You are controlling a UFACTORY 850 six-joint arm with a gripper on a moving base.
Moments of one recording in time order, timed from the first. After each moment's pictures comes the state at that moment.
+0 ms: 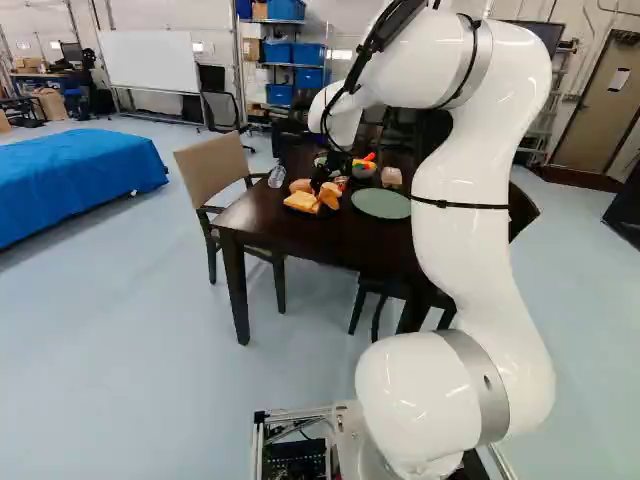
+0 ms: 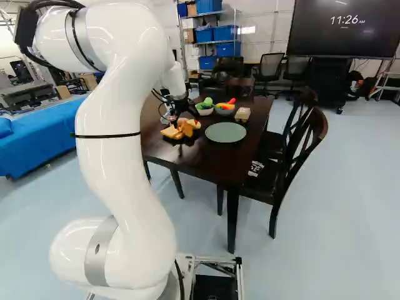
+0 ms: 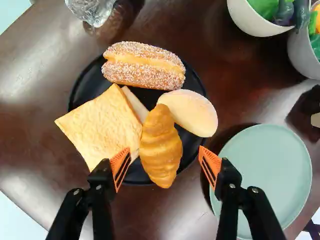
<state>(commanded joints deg) 1.8 -29.2 -81.0 0.0 -31.2 -22.1</state>
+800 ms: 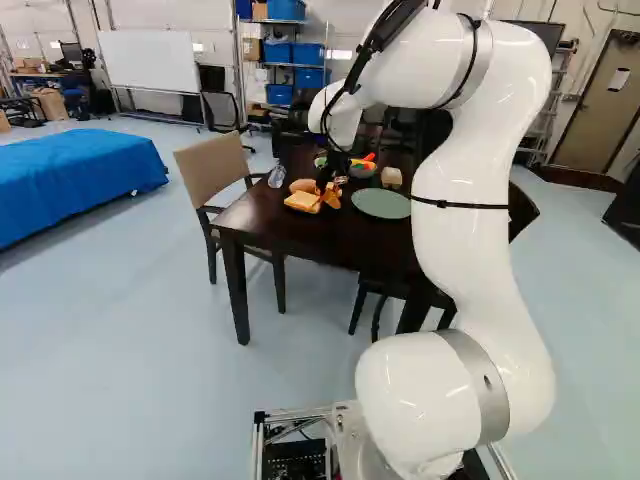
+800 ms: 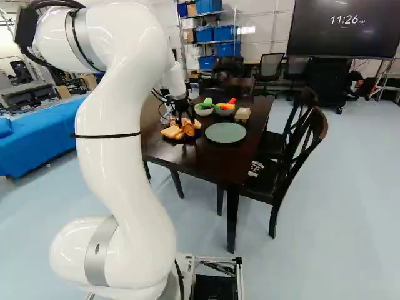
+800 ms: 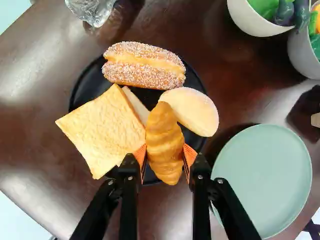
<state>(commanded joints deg) 1.8 -29.2 -81.0 0.0 -31.2 -22.1</state>
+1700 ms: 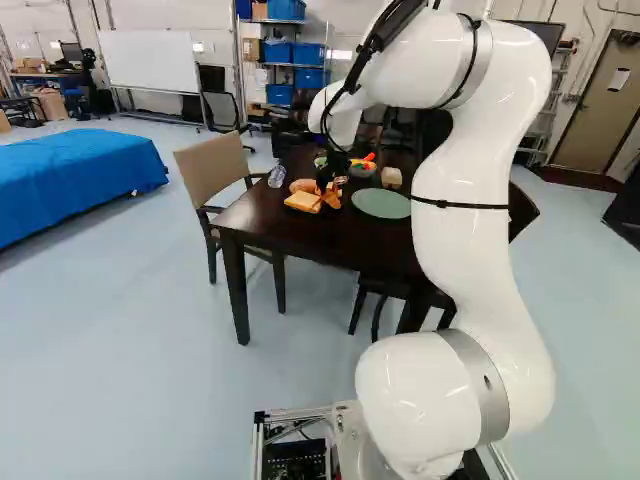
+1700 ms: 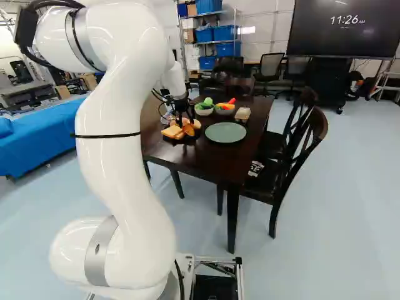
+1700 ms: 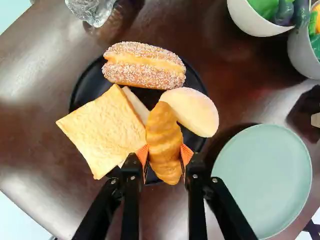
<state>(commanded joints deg) 1.8 -29.1 -81.0 0.0 -31.2 -22.1</state>
